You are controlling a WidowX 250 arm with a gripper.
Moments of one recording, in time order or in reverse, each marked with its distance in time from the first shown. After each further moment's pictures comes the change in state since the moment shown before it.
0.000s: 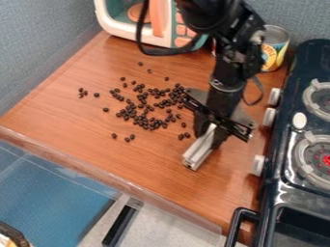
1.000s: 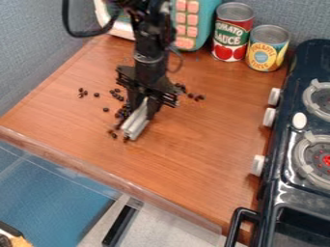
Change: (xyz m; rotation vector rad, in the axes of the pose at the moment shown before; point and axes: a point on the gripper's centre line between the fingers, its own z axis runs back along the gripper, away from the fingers) arm -0.016 0.108 -0.012 0.024 0.031 0.170
